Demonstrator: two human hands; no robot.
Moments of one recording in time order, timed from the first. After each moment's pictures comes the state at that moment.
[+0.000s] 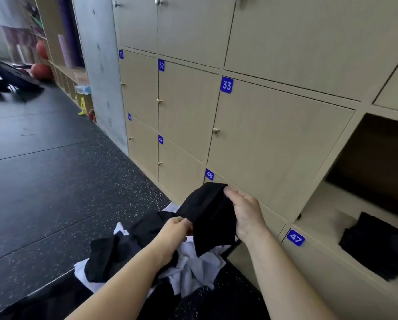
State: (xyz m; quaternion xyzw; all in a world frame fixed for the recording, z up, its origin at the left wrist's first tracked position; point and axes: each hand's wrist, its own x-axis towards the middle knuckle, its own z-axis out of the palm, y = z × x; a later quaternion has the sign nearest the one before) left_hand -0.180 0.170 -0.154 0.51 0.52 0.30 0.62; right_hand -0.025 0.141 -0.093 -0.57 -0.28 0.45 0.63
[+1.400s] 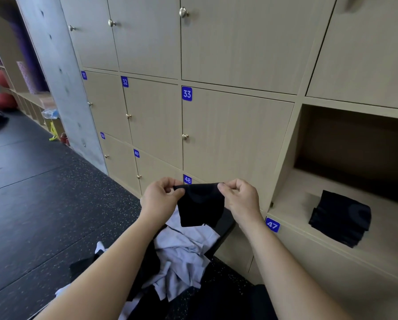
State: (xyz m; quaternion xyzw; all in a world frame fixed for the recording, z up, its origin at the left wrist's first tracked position) left_hand -0.142 0.170 -0.064 0.66 0.49 0.40 0.41; right_hand 0.030 0.102 -0.074 -0.68 -0.40 0.19 0.59
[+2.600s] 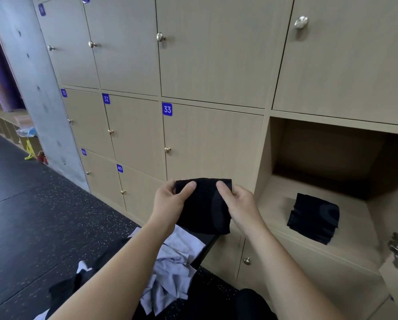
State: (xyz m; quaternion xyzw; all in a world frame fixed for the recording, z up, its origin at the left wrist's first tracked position) left_hand -0.094 0.141 -0.044 0.56 0.34 0.46 0.60; right_hand 0.052 0.060 -0.053 -0.61 -0.43 0.24 0.62
